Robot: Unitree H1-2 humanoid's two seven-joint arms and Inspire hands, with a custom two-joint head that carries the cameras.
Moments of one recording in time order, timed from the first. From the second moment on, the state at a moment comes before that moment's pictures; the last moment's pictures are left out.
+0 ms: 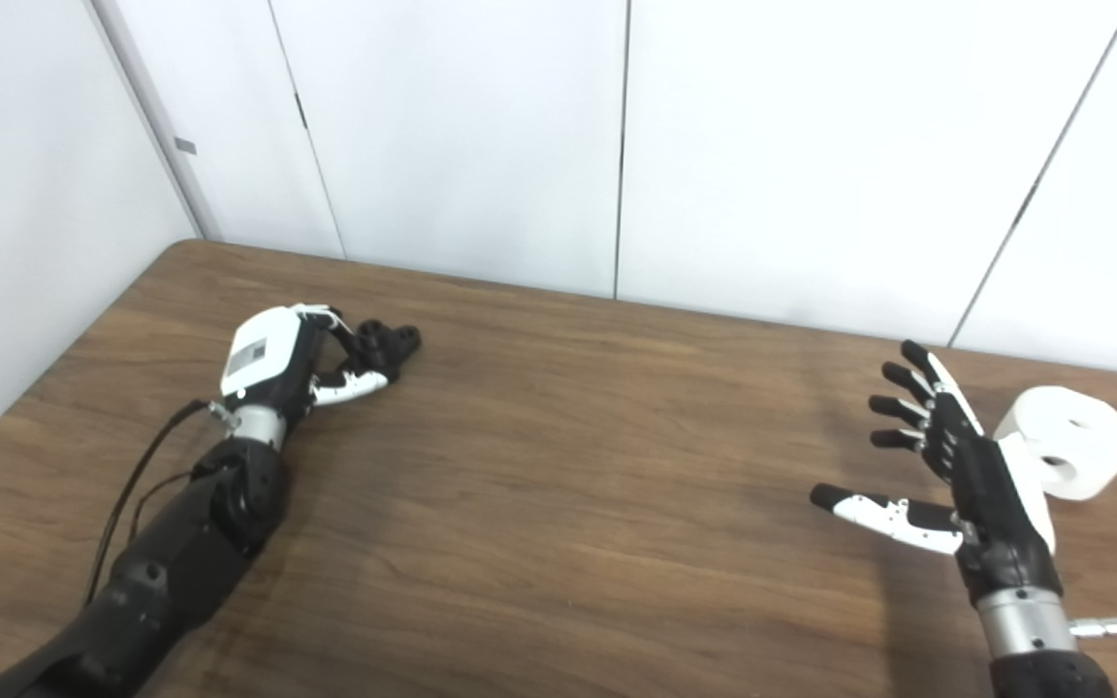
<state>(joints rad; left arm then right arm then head) -0.38 0.47 -0.22 0.48 0.58 0.06 0.34 -0.19 -0.23 -0.02 -0.08 -0.13 0.00 0.10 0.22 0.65</state>
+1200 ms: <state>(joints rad) -0.38 0.32 -0.47 0.35 0.47 -0.47 -0.04 -0.19 -0.22 -0.02 -0.09 -0.18 -0.01 0.07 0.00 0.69</state>
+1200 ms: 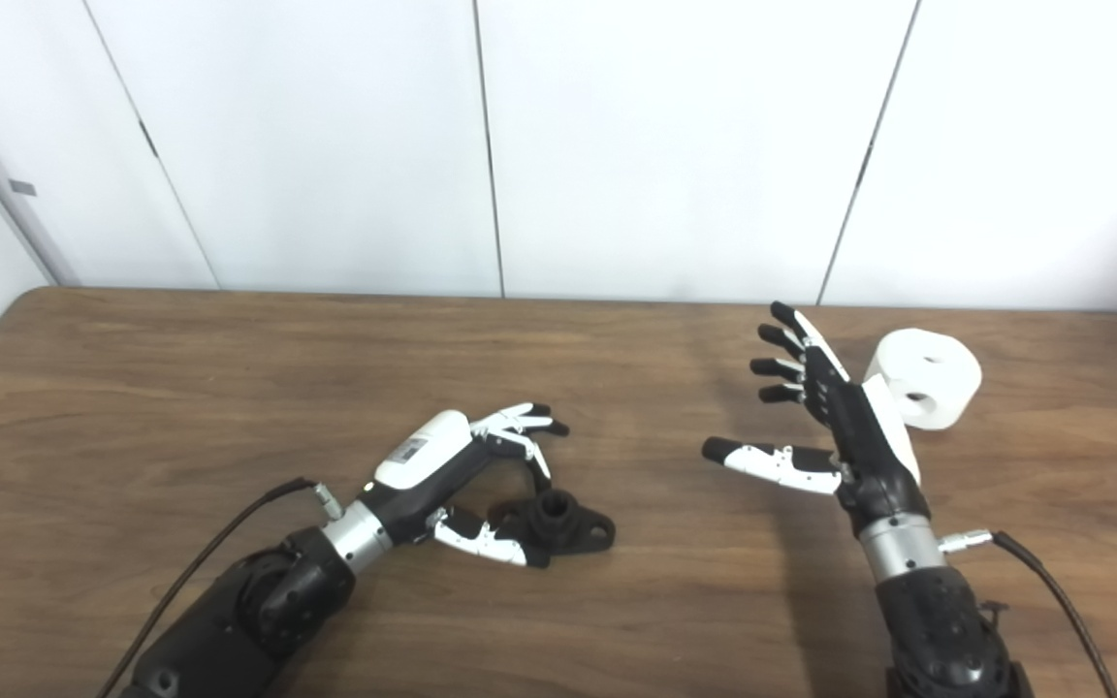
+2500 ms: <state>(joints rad) -0.40 0.33 -0.51 0.39 0.75 -0.46 0.12 -0.23 -0.56 -0.25 -0.23 -0.33 0.23 0.09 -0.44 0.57</state>
